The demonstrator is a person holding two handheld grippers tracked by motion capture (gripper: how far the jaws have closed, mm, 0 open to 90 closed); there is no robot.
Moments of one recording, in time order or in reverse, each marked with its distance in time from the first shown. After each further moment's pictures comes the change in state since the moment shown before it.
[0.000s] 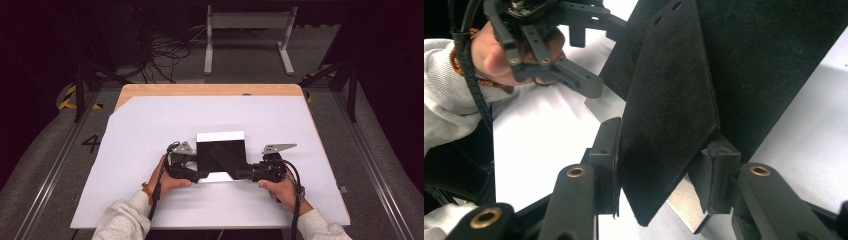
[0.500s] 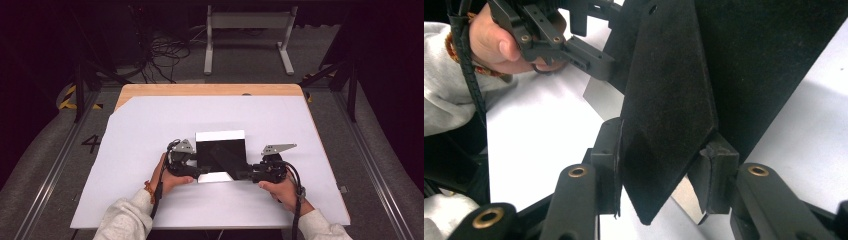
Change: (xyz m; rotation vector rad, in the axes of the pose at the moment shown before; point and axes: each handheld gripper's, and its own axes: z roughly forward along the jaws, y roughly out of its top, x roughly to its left) left arm 0.002 0.005 -0.006 -0.049 -0.011 0.026; right arm 0.004 0.002 -0.002 0.023 -0.029 -0.042
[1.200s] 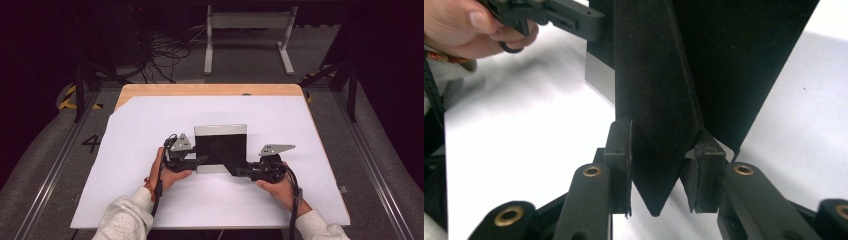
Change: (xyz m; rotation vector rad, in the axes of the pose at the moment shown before) left arm -0.005 0.014 -0.015 -0.066 0.151 0.109; right arm 0.008 0.003 0.003 -0.010 -0.115 -0.068
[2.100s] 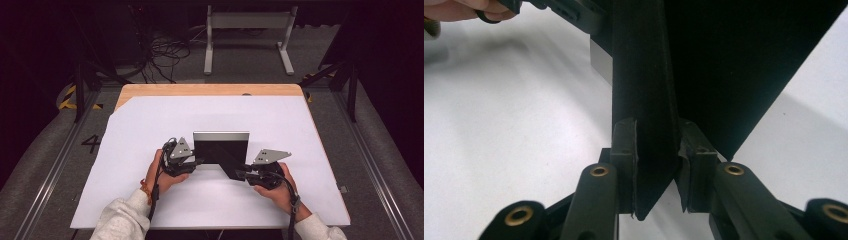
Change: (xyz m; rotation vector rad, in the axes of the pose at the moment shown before) left arm -0.010 -0.005 -0.007 0.028 0.022 0.080; right arm 0.029 0.003 -0.004 0.011 -0.126 -0.177
